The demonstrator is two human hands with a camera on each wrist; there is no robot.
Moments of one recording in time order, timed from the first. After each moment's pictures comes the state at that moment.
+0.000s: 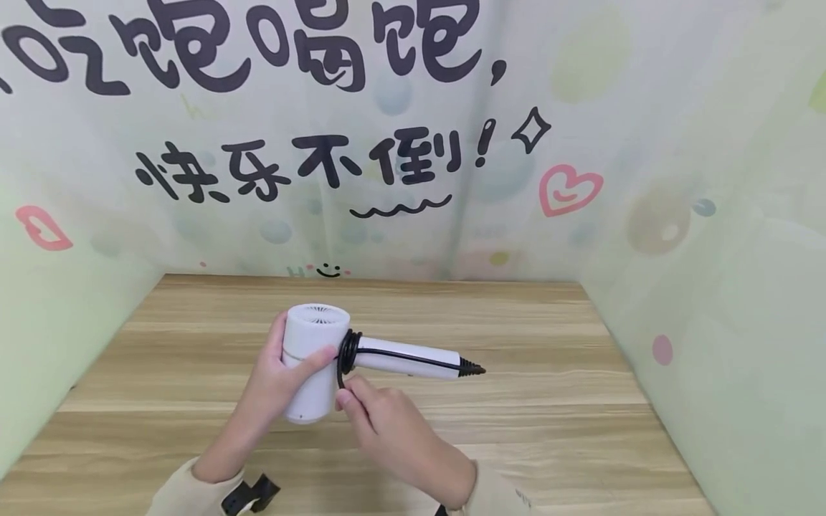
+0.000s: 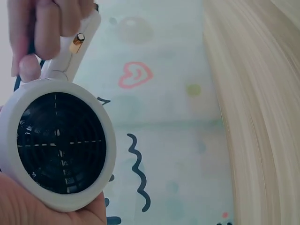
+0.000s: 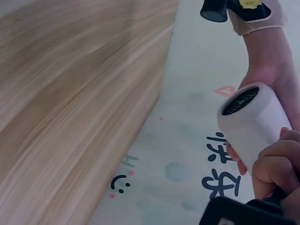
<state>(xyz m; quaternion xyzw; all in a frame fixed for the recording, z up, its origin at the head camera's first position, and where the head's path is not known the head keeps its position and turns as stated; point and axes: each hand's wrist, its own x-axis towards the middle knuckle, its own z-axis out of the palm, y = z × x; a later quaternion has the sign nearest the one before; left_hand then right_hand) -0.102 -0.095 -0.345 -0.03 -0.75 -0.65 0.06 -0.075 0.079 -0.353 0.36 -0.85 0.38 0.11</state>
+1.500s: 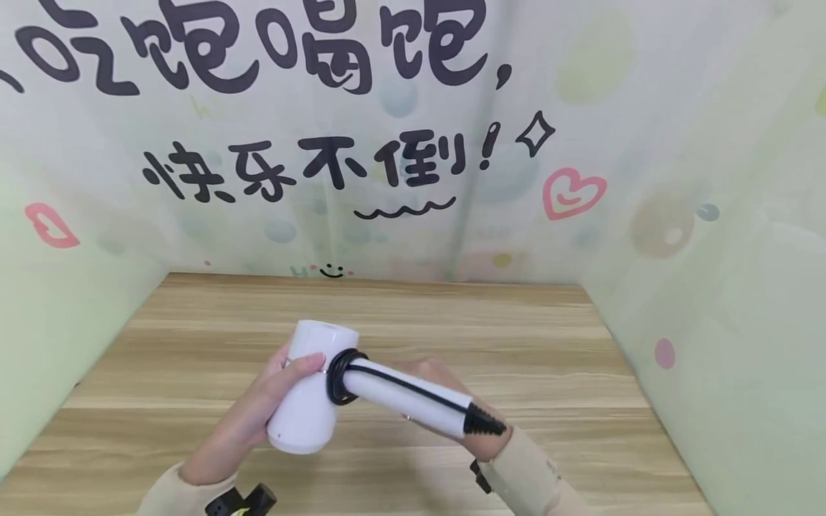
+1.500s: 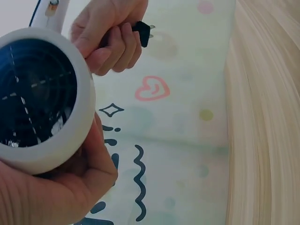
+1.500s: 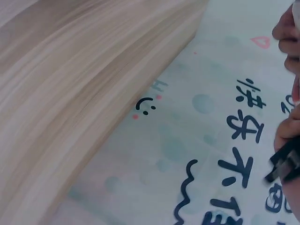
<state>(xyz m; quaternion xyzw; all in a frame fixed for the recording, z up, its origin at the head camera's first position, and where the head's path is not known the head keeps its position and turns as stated) -0.088 -0.105 -0.337 -0.08 -0.65 -0.75 -0.11 -0.112 0.125 -0.341 0.52 -0.80 0.12 0.26</state>
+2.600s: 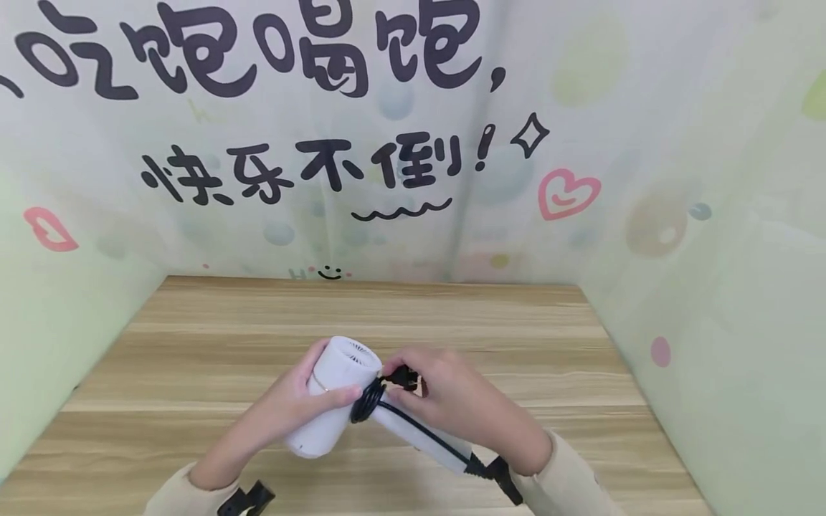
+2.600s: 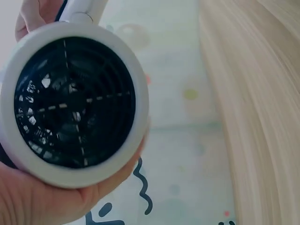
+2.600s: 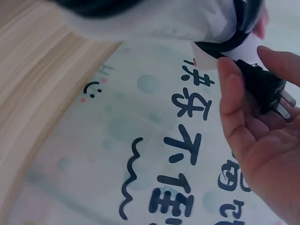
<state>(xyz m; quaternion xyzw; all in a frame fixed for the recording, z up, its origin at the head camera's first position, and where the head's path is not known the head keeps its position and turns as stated) -0.088 -0.094 -0.345 -0.11 -0.80 -0.57 -0.11 -0.090 0.138 -0.295 0.38 -0.88 0.28 0.02</state>
